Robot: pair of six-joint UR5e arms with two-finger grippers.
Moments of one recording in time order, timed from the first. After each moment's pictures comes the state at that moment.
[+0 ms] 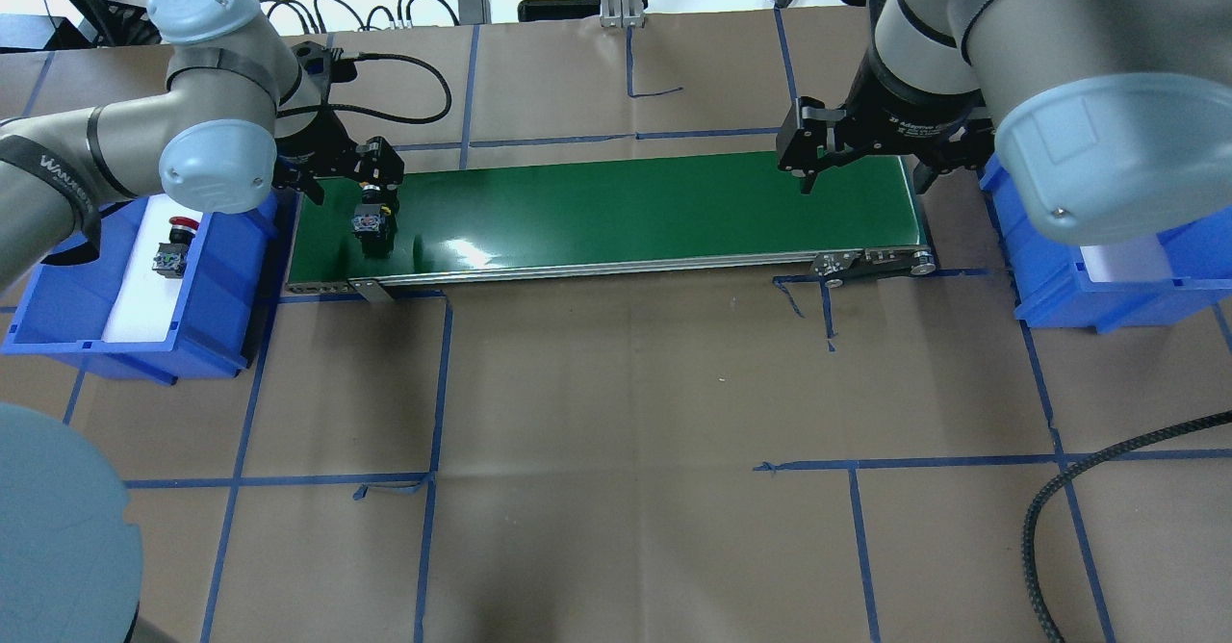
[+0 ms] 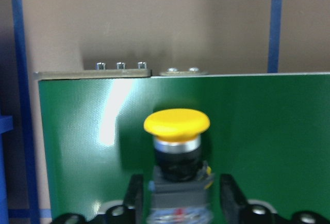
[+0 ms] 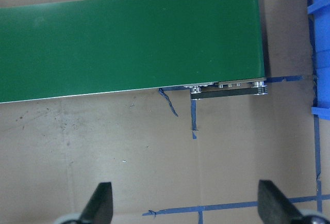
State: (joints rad) left arm -1.42 -1.94 -1.66 -1.05 1.55 0.16; right arm 1.68 -1.62 1.67 -1.74 -1.61 0.17
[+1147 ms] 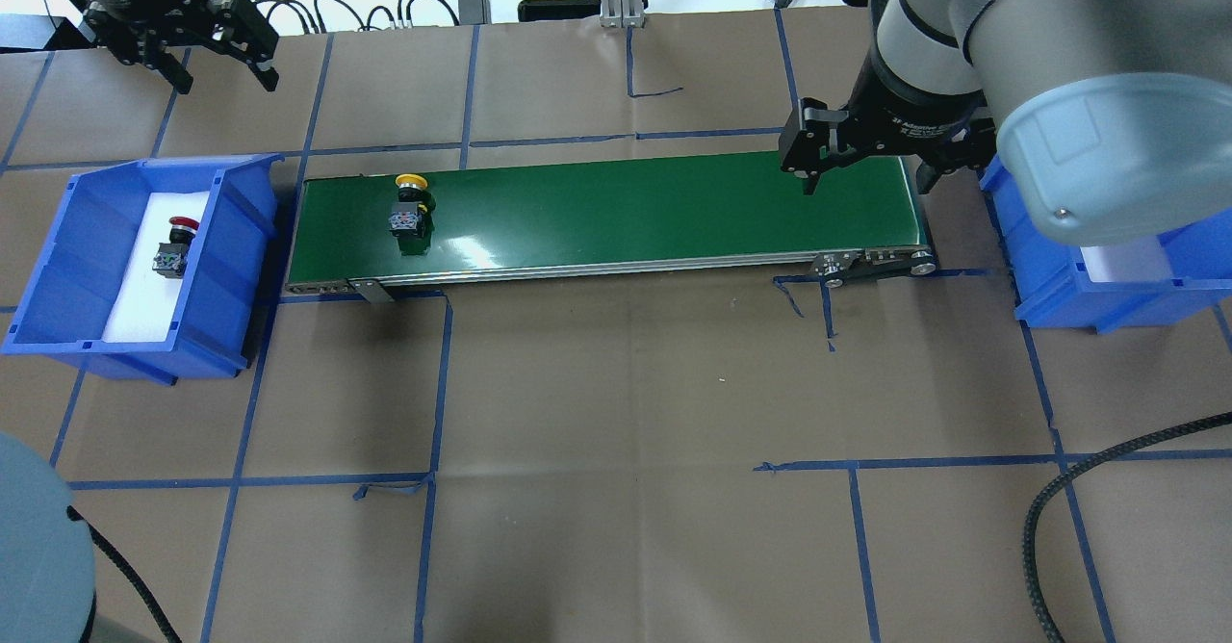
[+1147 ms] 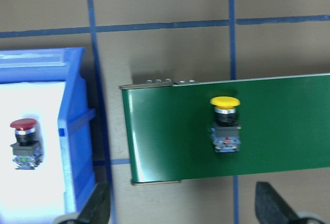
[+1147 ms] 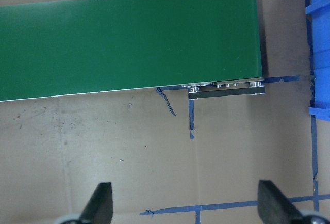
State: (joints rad) left arm -1.28 -1.92 -1.25 -1.55 1.55 0.36; right arm 1.68 -1.62 1.67 -1.73 -1.61 0.16
